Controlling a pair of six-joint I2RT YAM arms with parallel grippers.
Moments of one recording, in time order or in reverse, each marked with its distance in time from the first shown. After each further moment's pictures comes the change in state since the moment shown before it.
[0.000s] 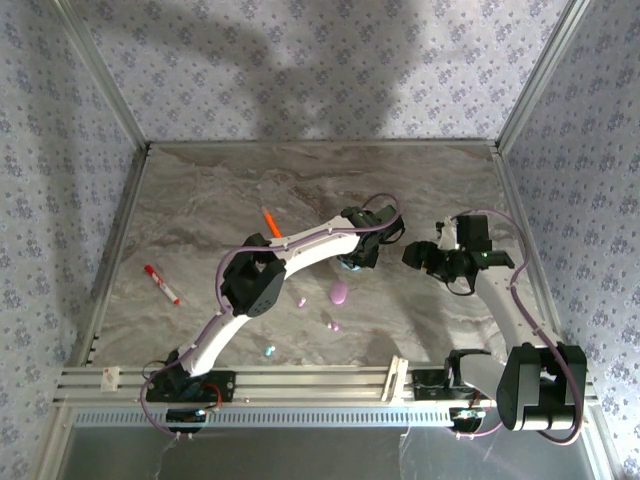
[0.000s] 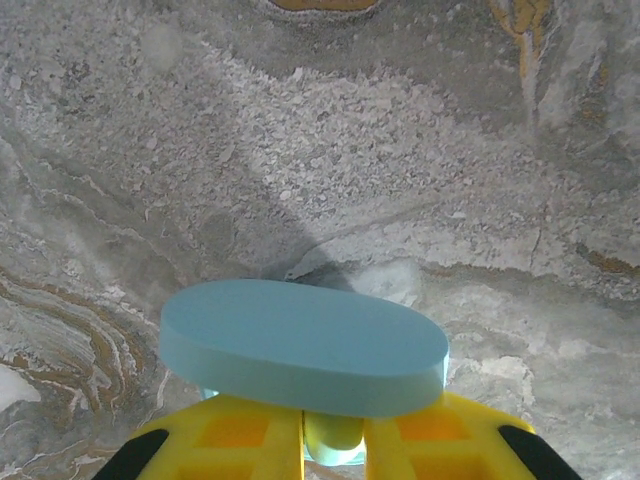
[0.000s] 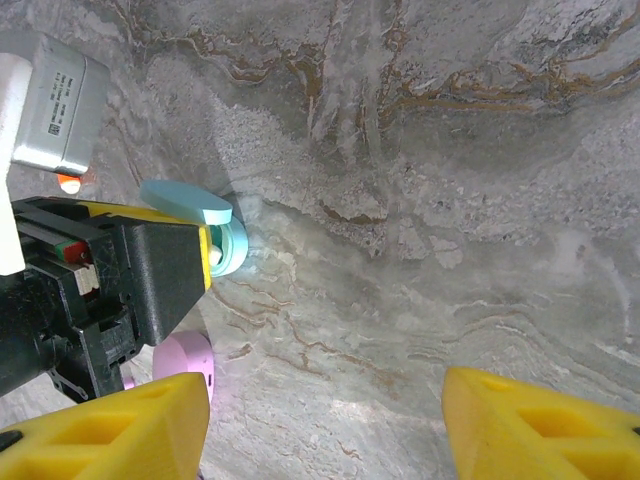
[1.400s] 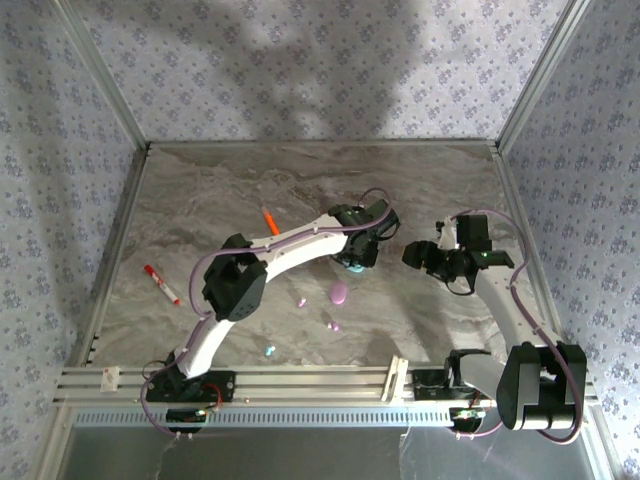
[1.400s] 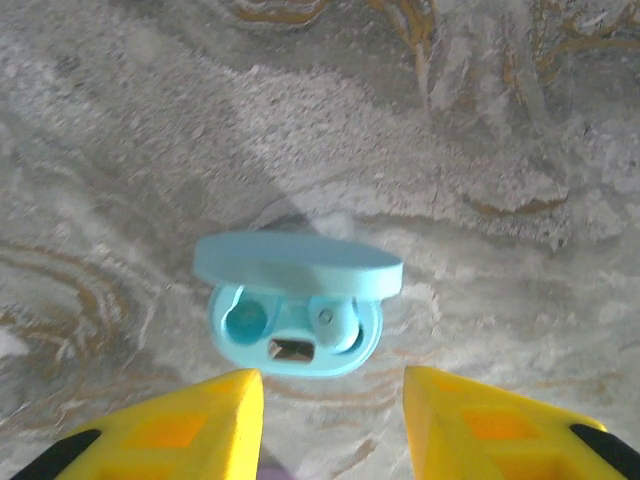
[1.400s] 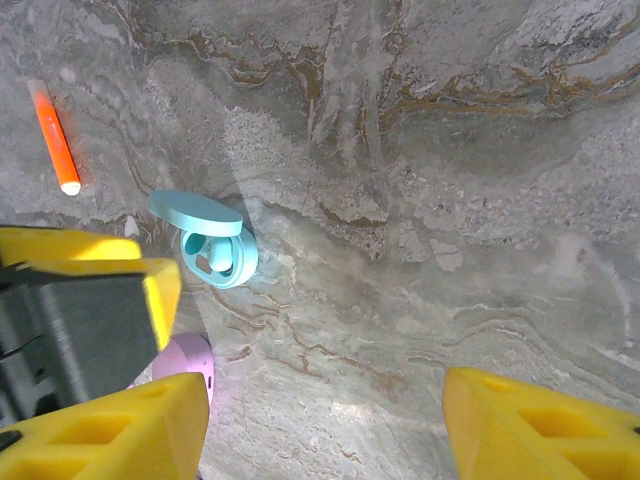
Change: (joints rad) left arm 0.006 -0.181 -0.168 0.102 0.100 -0.006; right arm 0.000 0.004 0.000 0.006 0.000 0.000
